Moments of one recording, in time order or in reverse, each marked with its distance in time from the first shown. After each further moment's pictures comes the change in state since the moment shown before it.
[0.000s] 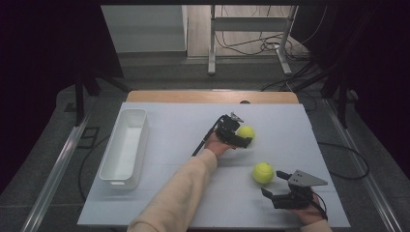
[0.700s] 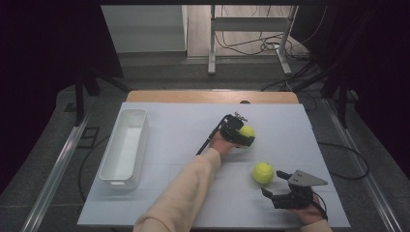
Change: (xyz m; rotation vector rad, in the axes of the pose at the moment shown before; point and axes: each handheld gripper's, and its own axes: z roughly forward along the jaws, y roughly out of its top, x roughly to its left) left arm 0.002 0.004 0.023 0.031 0.001 -0.041; right arm -0.001 0.000 0.000 0.000 0.001 -0.002
